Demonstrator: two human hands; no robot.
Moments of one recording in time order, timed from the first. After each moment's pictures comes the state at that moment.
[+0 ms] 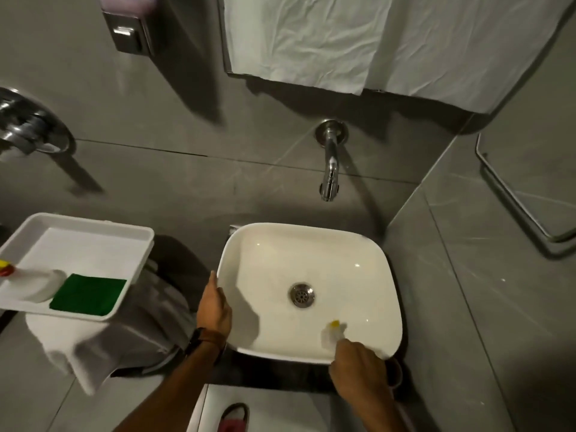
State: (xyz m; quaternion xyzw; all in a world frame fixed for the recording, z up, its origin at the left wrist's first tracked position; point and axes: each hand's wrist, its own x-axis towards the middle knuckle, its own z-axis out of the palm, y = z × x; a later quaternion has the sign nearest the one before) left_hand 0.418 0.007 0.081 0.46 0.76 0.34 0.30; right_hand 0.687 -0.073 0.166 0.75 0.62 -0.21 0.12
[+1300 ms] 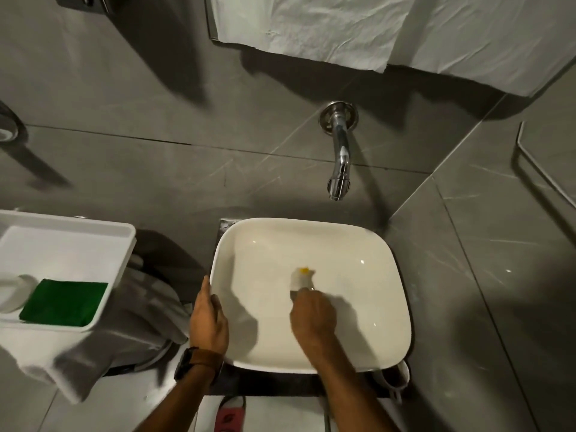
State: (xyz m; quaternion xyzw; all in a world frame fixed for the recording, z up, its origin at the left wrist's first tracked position) left_hand 0.417 0.008 0.081 0.44 0.76 0.35 0.33; right_hand 0.602 0.036 0.139 0.76 0.61 -0.20 0.08
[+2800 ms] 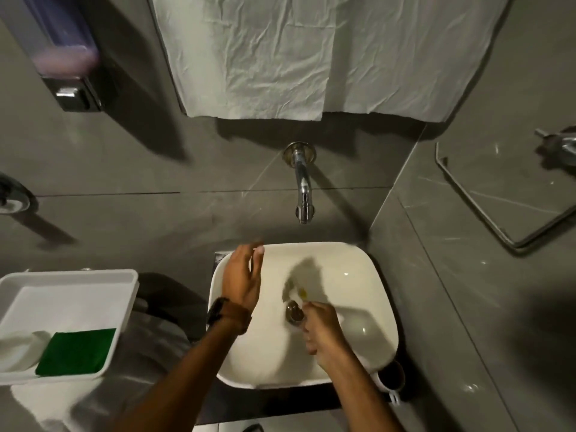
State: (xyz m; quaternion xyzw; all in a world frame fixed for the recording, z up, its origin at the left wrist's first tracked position) left_hand 0.477 0.100 0.203 0.61 0.60 0.43 0.27; right_hand 0.632 0.017 0.191 0.72 0.21 -0.56 -0.35
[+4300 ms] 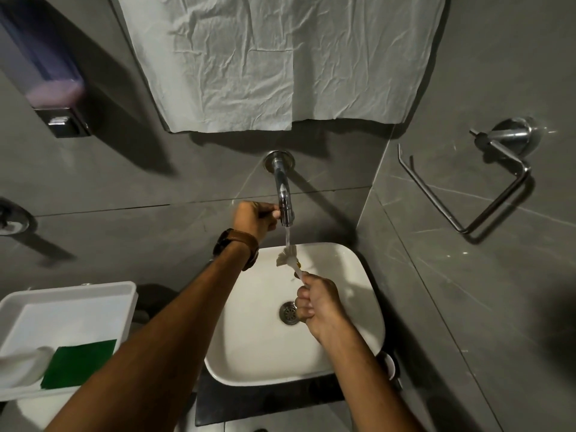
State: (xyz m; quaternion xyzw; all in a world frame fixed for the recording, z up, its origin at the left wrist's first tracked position) left_hand 0.535 0.183 0.286 0.52 0.54 0.42 0.50; right_hand 0.652 0.037 0.254 0.58 0.05 -0.65 -0.48
